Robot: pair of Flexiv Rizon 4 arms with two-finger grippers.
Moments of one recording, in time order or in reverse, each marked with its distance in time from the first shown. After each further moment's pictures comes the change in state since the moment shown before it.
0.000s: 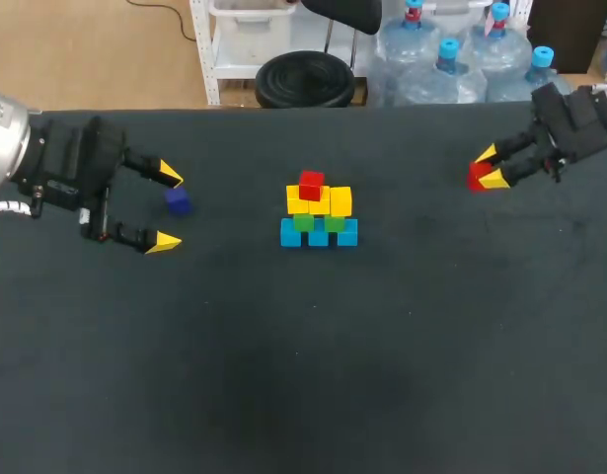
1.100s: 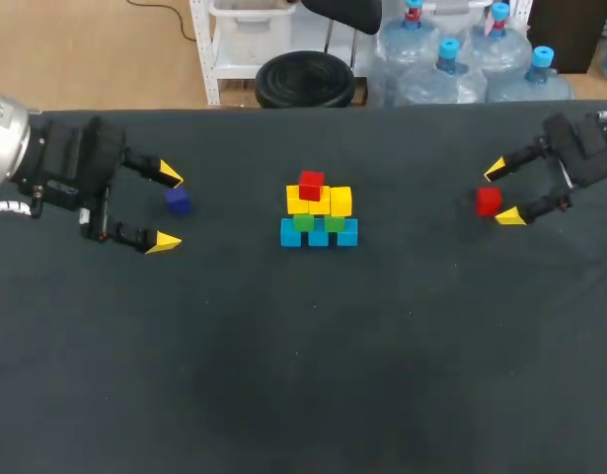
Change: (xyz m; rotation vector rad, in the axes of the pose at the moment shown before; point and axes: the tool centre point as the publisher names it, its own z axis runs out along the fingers) left arm 0.000 0.000 0.000 0.000 0.000 0.000; right arm 0.069 -0.004 0.011 -0.018 -0.001 0.000
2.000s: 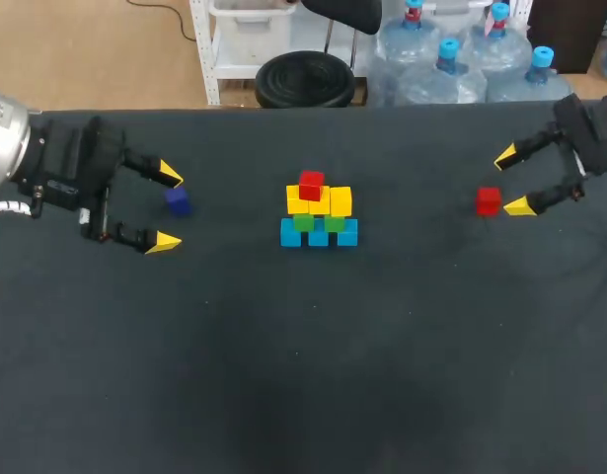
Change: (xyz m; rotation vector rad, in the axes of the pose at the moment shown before) left arm 0.000 0.000 0.000 0.000 0.000 0.000; right arm -0.035 0.022 -0.031 0.036 0.050 0.013
